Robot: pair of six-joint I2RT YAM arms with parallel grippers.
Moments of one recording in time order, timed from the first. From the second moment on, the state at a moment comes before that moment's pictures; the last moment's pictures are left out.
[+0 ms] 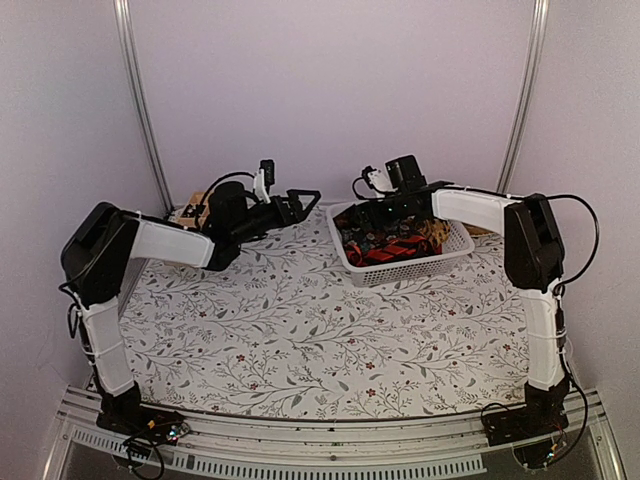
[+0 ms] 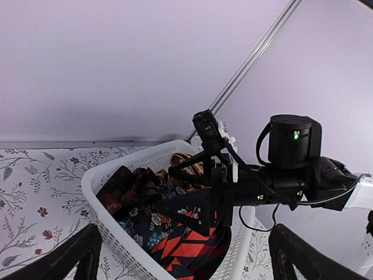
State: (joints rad) left arm -0.55 1.95 1.15 0.83 0.30 -0.62; right arm 0.51 2.21 1.84 -0.28 -0.04 -0.04
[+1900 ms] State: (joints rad) left arm -0.54 1.60 0.90 0.52 0.21 -0.41; right arm 0.40 2.31 2.00 -0.68 -0.07 0.08
